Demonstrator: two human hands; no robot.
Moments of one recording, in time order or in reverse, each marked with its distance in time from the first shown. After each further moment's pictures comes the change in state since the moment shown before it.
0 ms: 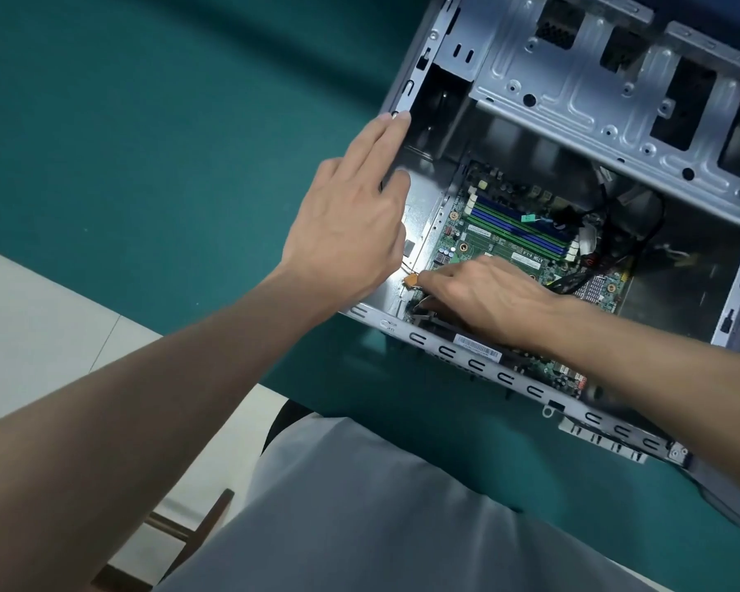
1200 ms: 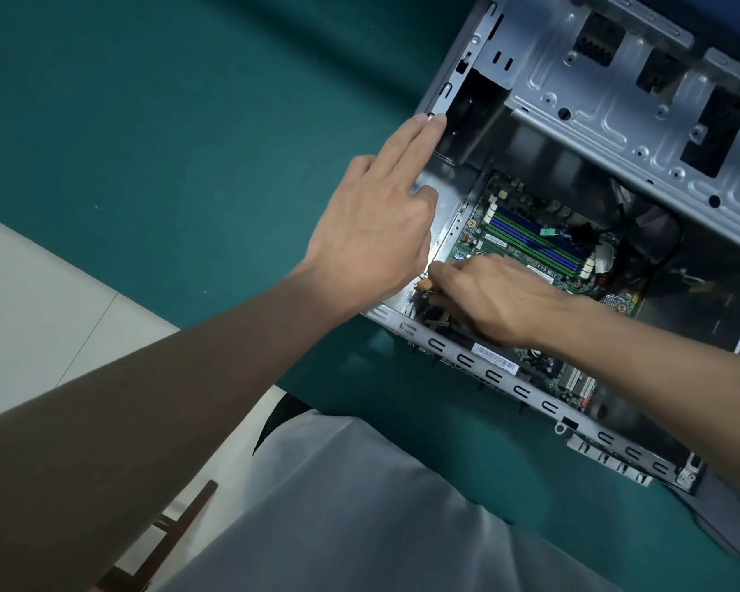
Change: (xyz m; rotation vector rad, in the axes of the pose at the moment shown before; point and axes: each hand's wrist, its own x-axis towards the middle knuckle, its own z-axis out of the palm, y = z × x) left_hand -0.003 -0.001 0.003 -0.050 0.027 0.010; right_hand 0.012 0.001 -0.007 0.077 -0.071 -0.017
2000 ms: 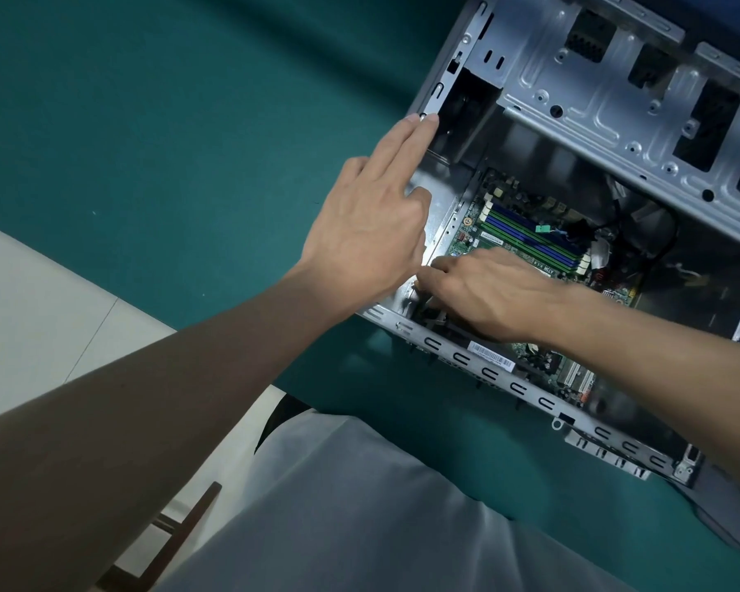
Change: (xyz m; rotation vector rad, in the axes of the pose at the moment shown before) left_hand 0.000 0.000 -0.002 0.005 -0.023 -0.013; right_hand 0.005 -0.002 -0.005 -0.256 0.072 -0.154
